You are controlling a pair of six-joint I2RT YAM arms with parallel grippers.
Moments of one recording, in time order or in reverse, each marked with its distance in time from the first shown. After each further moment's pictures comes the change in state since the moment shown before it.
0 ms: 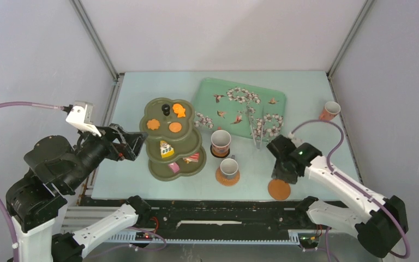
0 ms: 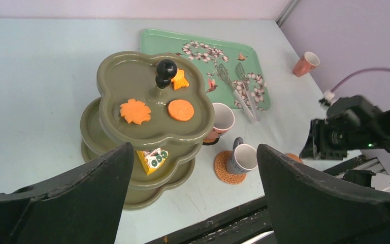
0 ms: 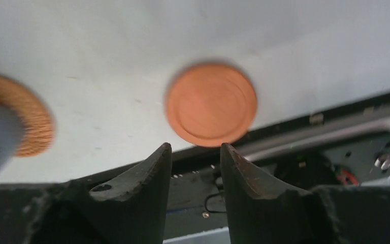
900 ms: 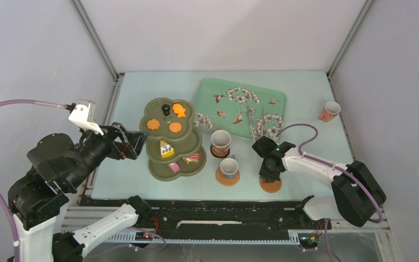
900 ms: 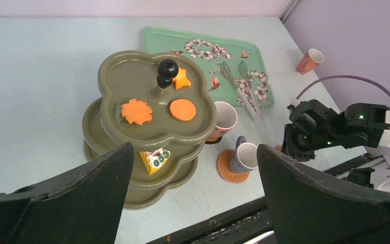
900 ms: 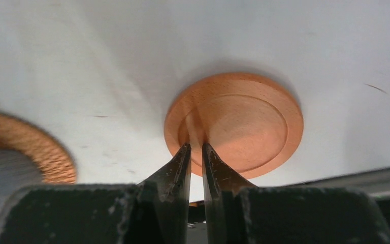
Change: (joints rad) left arm 0.000 0.014 0.000 -0.001 -0.002 0.014; right arm 0.001 0.297 -0.173 0.319 -0.142 0.099
